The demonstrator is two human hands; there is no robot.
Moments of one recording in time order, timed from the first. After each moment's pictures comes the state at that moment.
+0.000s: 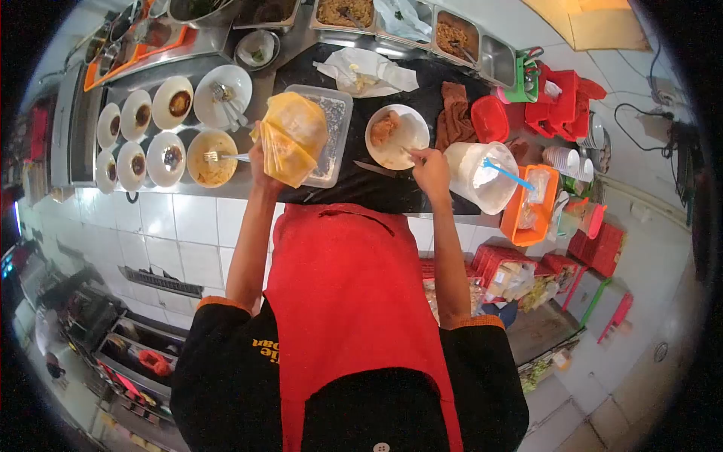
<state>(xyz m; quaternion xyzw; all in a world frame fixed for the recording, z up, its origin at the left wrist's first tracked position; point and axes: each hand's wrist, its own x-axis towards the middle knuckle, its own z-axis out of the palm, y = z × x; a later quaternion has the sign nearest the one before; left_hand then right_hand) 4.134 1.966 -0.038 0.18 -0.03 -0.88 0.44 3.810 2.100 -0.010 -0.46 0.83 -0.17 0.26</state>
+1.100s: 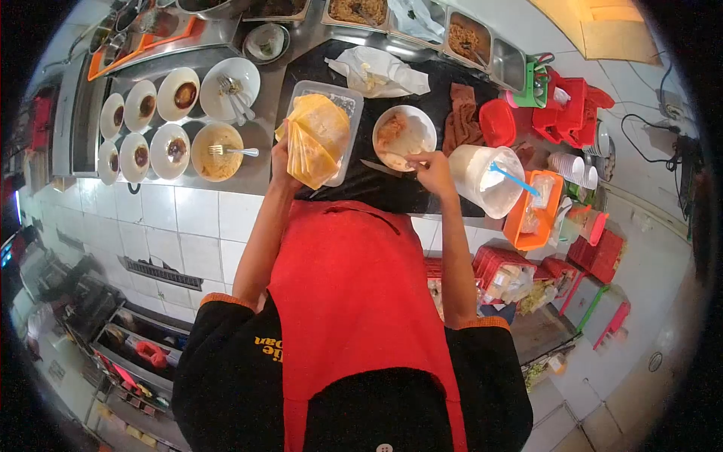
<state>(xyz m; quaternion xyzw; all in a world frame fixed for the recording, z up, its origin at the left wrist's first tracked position) 4.123 1.980 -0.060 0.18 -0.05 -0.89 0.42 3.798 2.101 -0.043 -0.50 0.75 -0.22 0.37</state>
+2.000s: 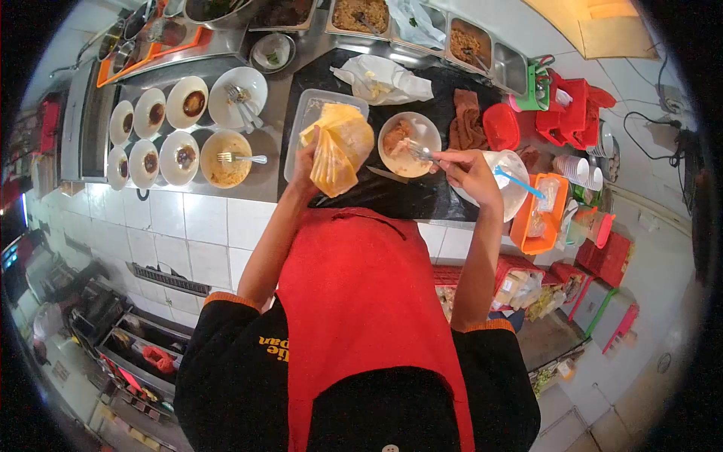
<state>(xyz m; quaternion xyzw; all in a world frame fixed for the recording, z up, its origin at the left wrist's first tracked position) 4.091 1.984 -0.028 0.29 -0.07 -0.89 0.34 3.776 2.086 0.075 -0.40 0.60 -0.35 0.59</state>
